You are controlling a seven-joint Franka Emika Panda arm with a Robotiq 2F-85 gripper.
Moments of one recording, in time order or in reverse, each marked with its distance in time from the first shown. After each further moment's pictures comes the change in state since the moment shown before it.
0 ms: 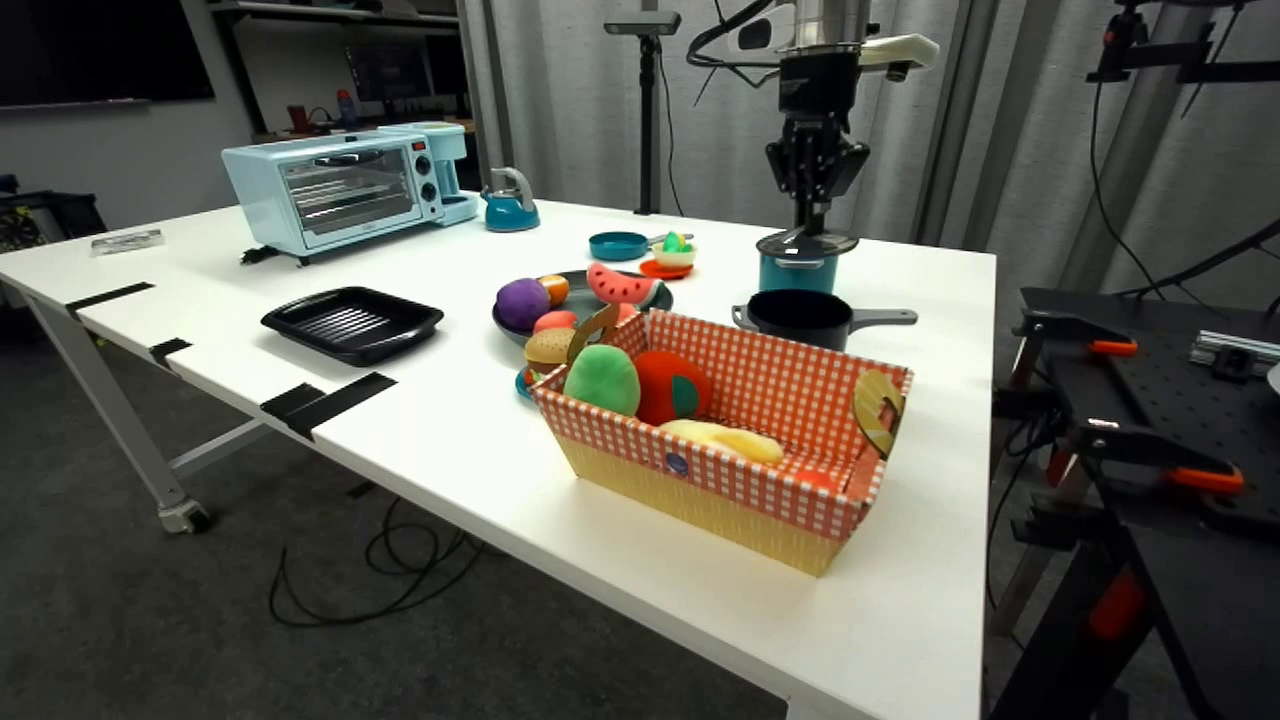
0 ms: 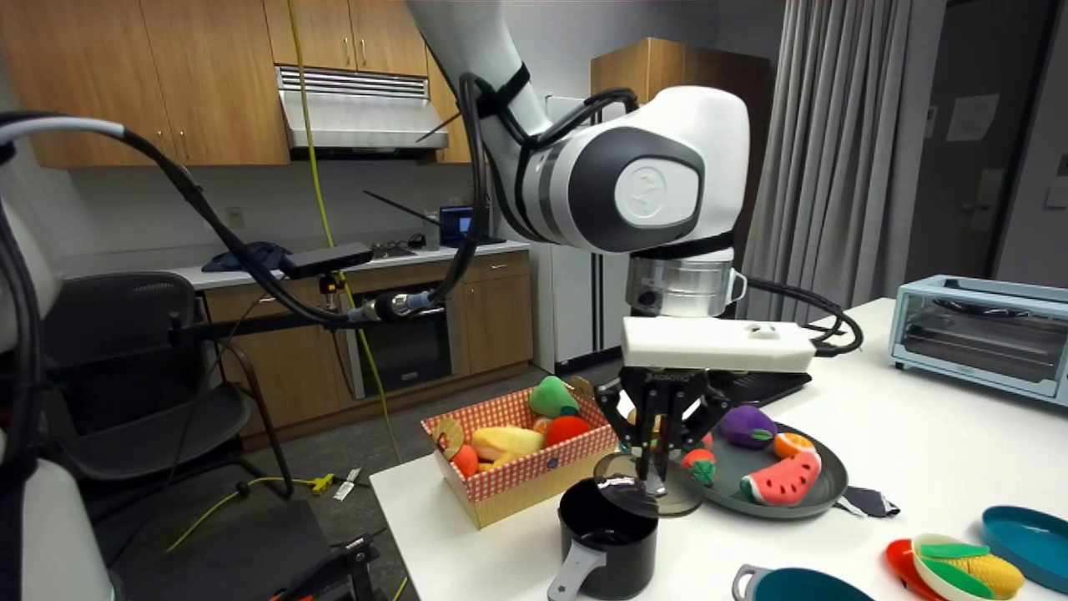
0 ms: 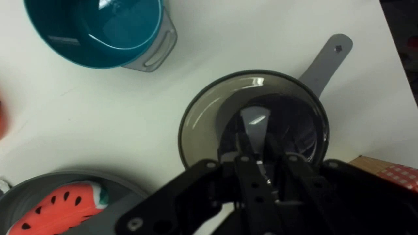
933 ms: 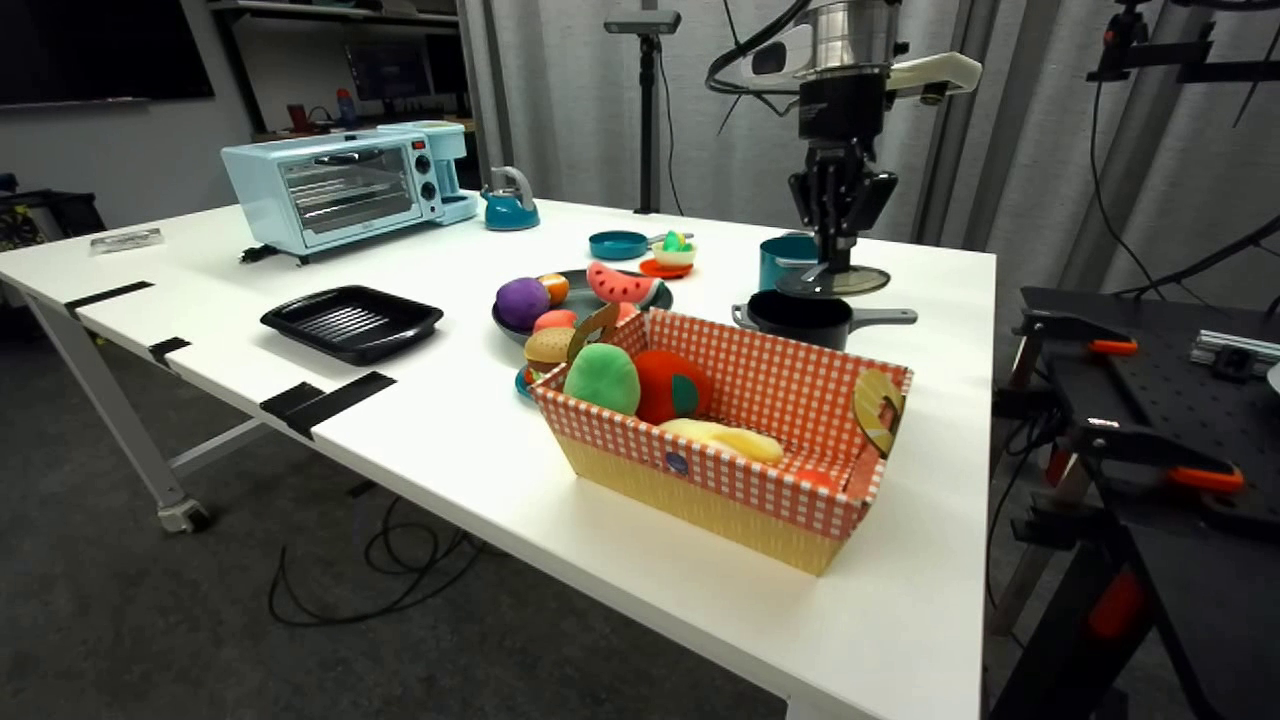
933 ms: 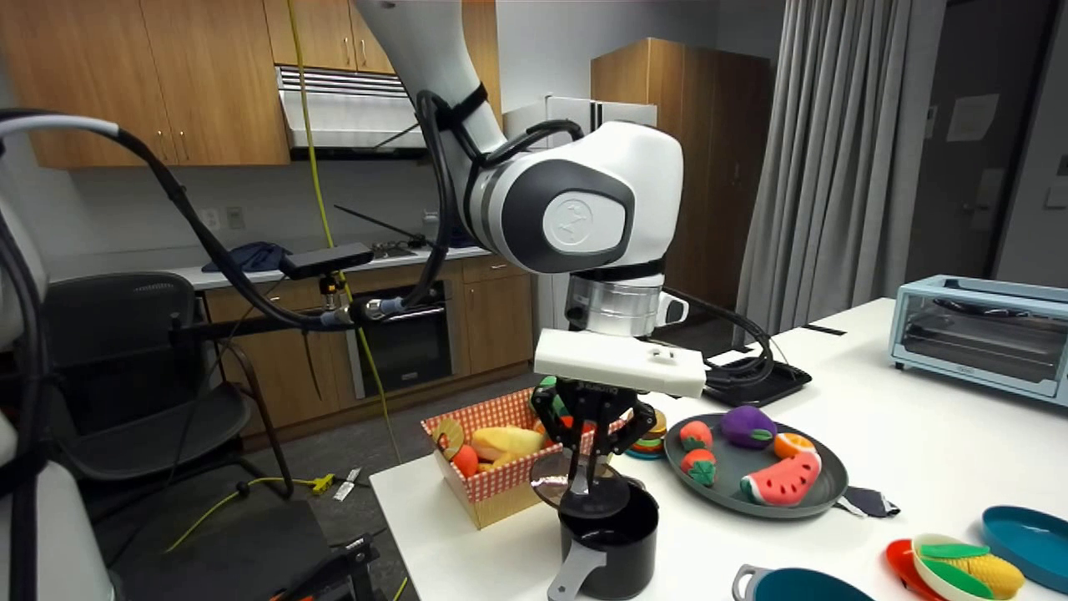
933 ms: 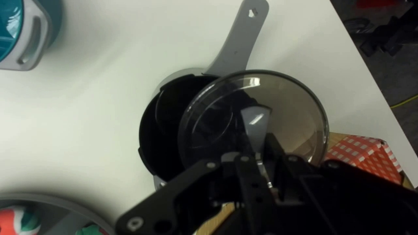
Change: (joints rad) arm 0.077 -0.032 0.028 -0.105 0.117 0.025 0.126
